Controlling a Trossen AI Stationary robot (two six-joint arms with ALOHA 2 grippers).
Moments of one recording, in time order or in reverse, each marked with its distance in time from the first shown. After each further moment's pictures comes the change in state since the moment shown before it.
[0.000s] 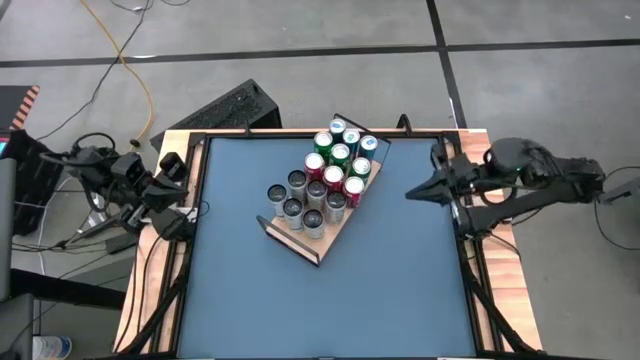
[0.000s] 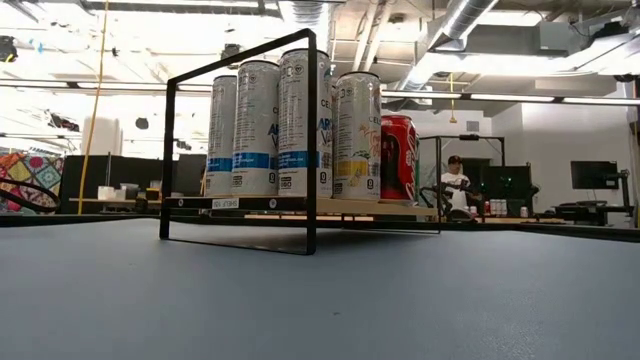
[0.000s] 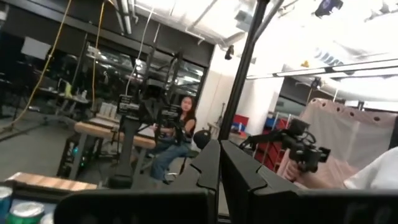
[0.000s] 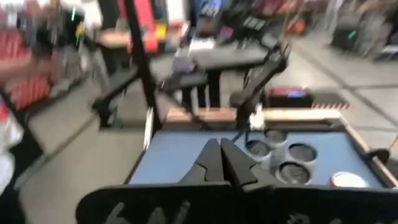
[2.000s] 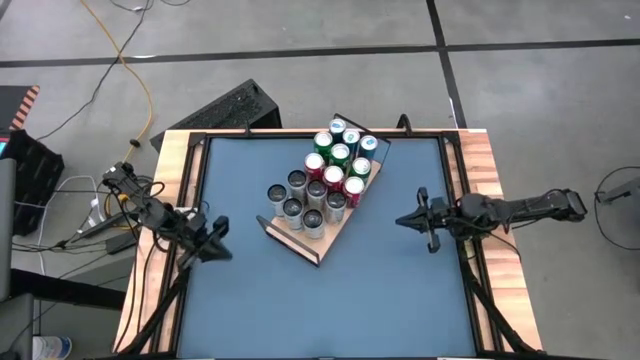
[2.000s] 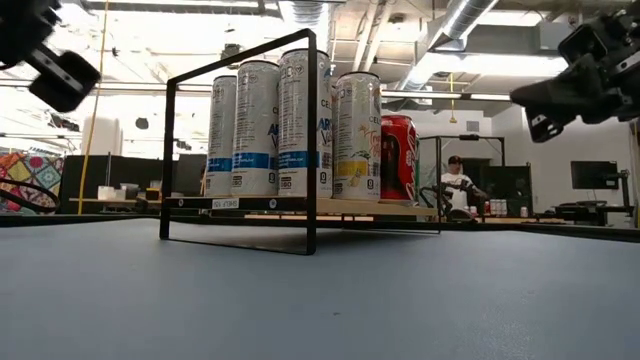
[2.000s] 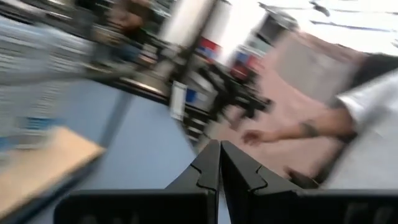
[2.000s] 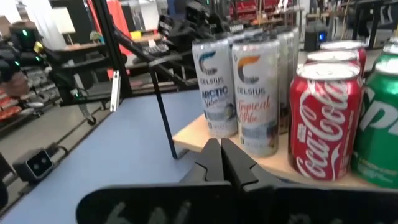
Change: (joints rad) left arm 0.001 -0.332 -0.783 0.150 0.189 -0.361; right arm -0.043 -0.654 -1.212 0.682 0.079 0.073
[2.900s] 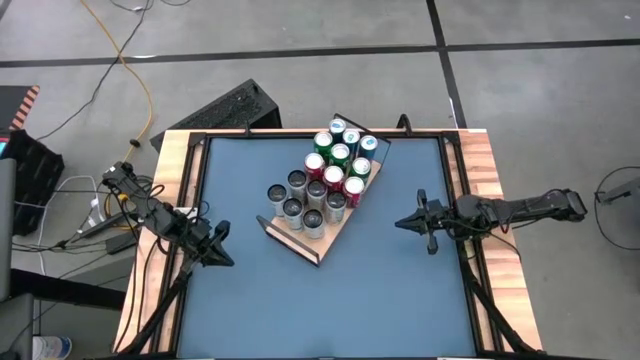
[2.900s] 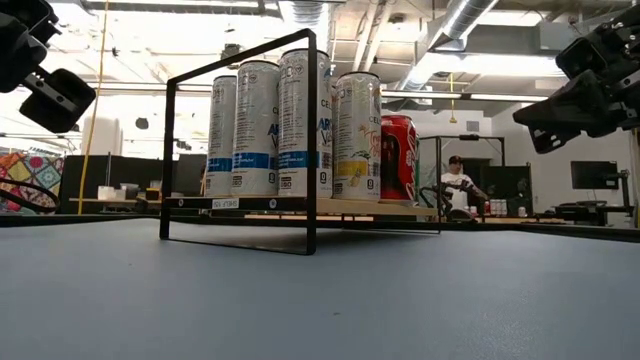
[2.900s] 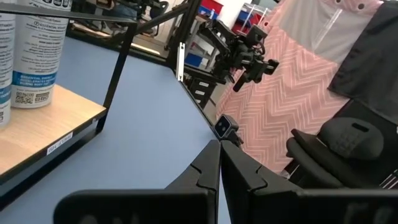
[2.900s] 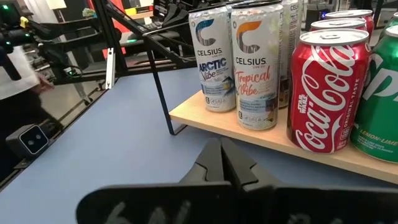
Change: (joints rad) left arm 0.000 0.008 0.010 -0.163 0.095 -0.008; right arm 0.000 0.000 -0.001 -0.109 -0.003 0.001
